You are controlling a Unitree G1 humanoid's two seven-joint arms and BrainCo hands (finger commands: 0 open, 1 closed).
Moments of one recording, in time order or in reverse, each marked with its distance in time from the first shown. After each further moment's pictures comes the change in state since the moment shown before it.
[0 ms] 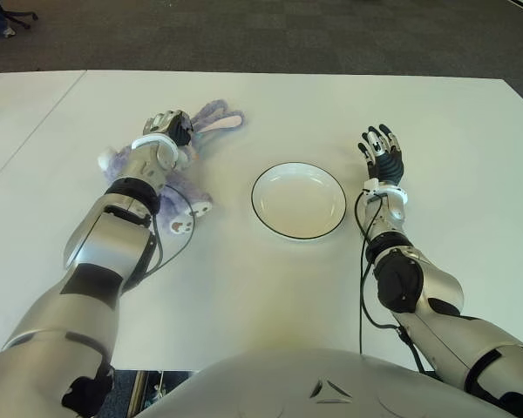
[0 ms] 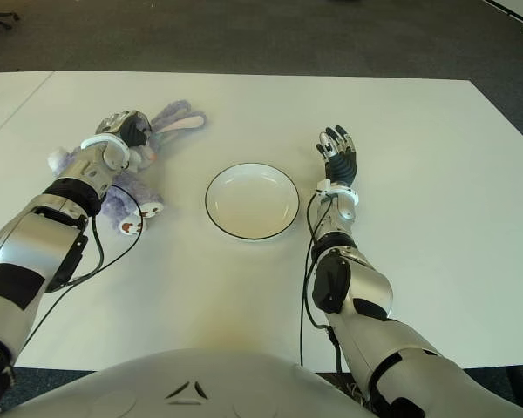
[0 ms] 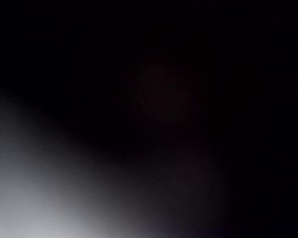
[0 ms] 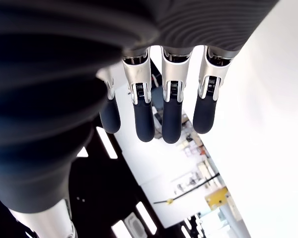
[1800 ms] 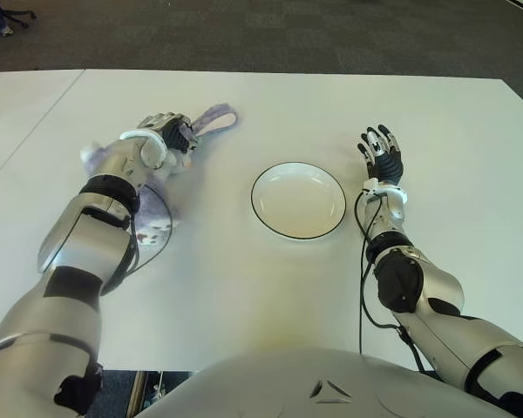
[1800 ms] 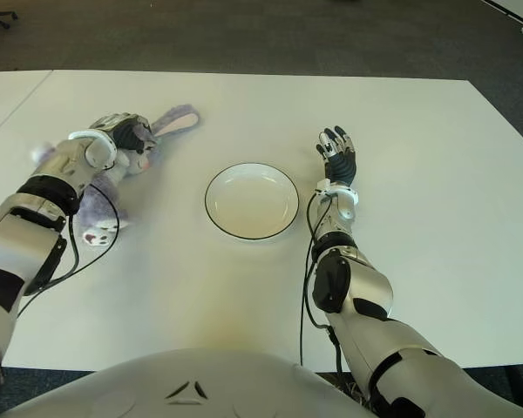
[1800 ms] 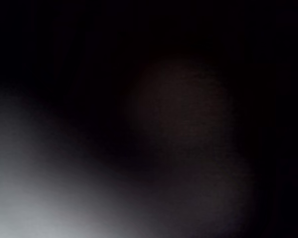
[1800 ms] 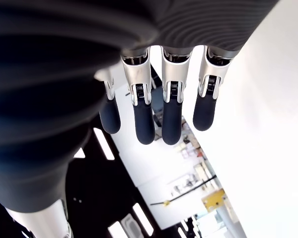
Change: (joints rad) left arm -0.008 0.123 -0.116 -0.079 0.047 -0.136 -0.205; right arm -0.001 -0.002 0.006 0.000 -0.002 0.014 -0.008
